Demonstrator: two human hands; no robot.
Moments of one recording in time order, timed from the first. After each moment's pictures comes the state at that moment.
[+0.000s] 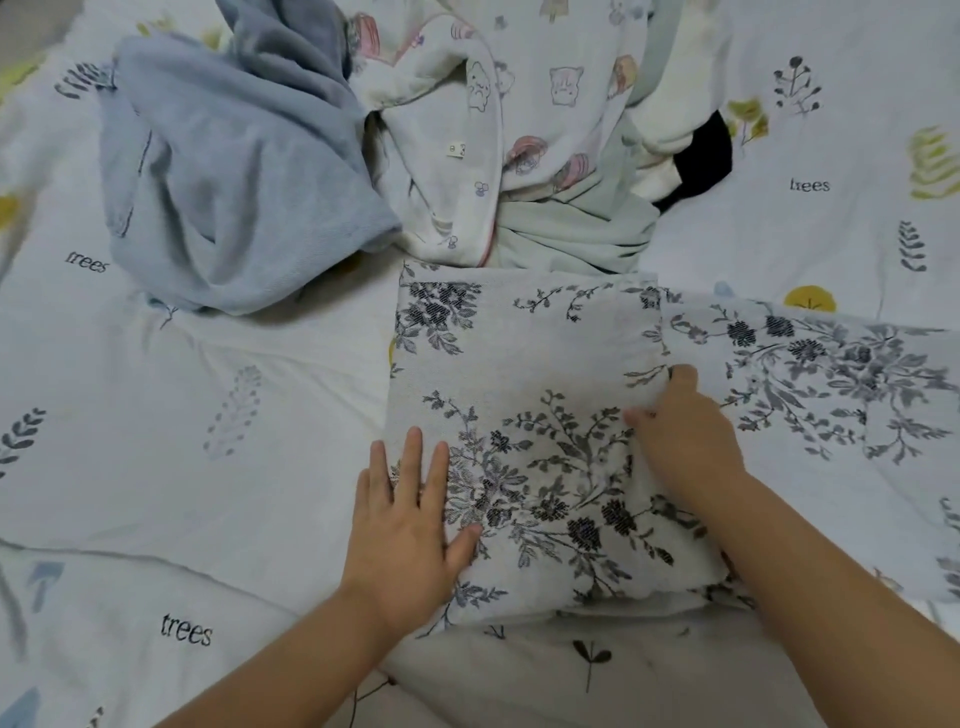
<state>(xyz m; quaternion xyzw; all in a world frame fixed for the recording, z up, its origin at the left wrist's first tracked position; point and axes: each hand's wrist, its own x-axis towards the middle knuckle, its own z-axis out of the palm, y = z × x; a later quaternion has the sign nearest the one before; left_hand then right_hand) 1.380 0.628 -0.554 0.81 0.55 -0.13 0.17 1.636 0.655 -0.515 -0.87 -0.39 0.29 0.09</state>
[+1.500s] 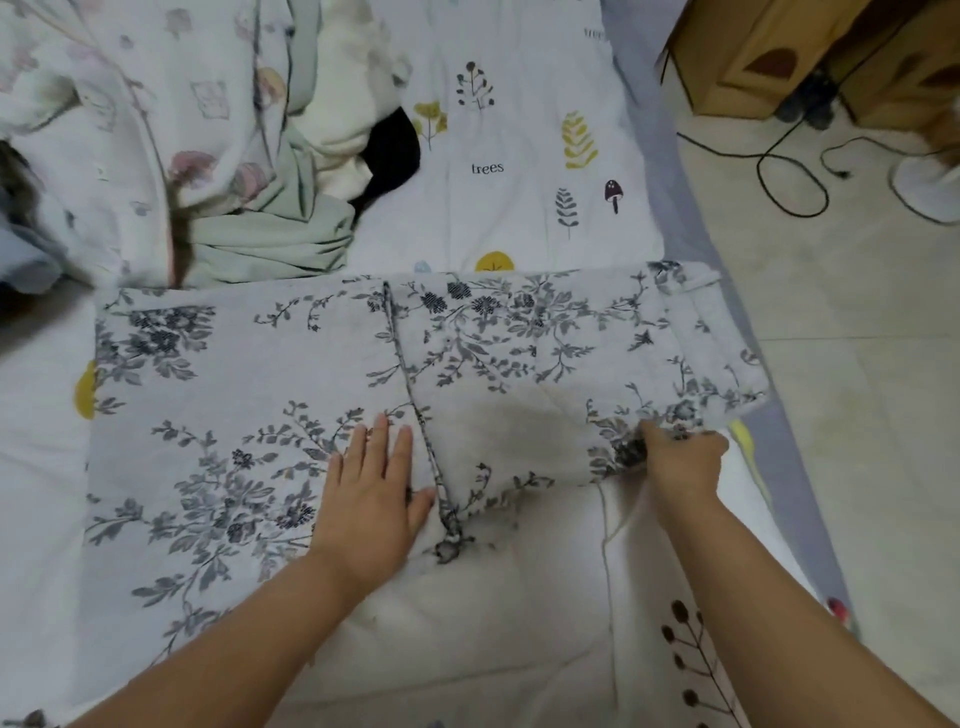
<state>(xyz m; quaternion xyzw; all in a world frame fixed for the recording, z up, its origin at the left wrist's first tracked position) 1.582 0.578 -0.542 0.86 0.43 -0.17 0.19 1.831 0.481 -0.508 -0.91 0.05 0.20 0.36</state>
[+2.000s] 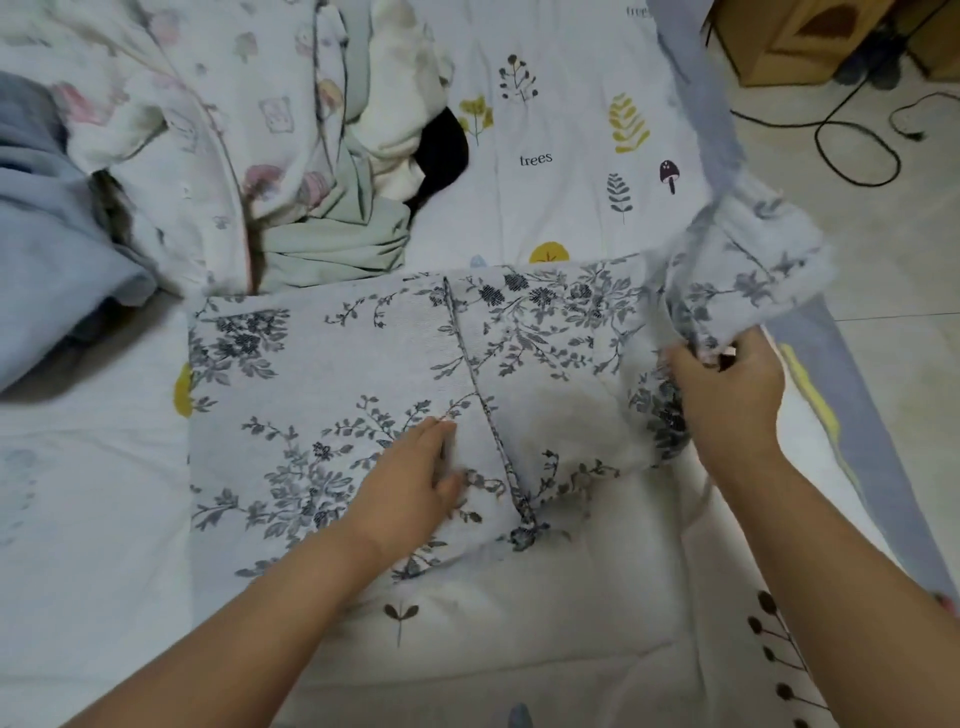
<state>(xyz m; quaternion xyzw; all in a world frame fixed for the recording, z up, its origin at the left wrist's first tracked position) 1.557 0.607 -0.504 0.82 0.43 -0.05 0.38 1.798 0.522 -0.469 -0.85 -0.21 0.10 0.47</state>
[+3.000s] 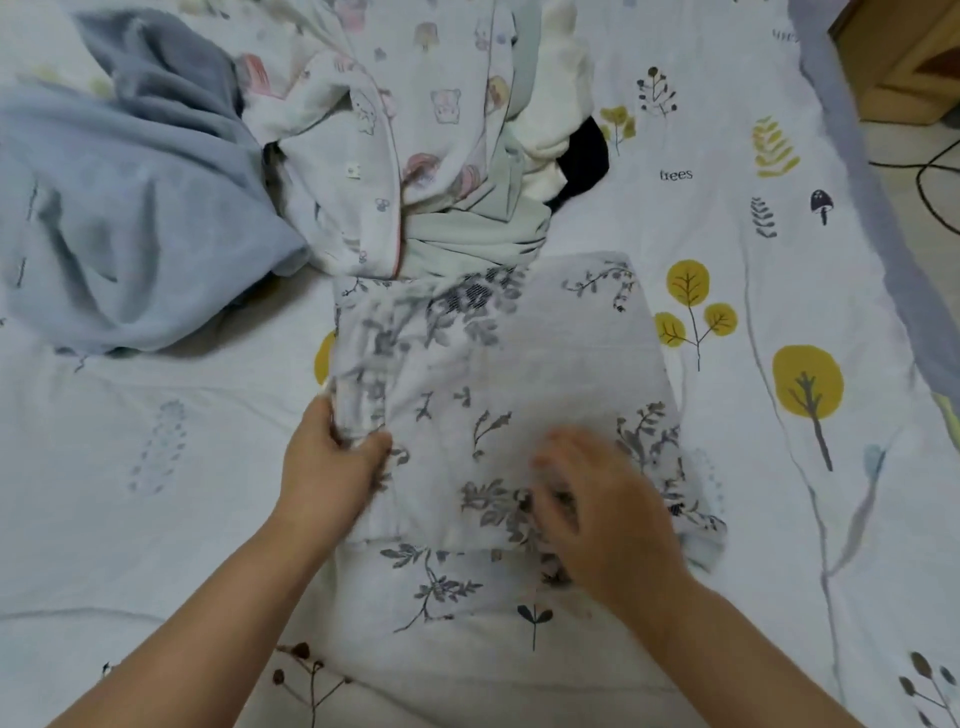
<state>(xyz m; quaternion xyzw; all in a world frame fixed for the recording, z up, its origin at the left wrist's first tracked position) 1.411 0.676 -0.498 0.52 0.65 0.23 0.50 1.598 0.558 -0.475 -0.75 -0.61 0.13 0.23</state>
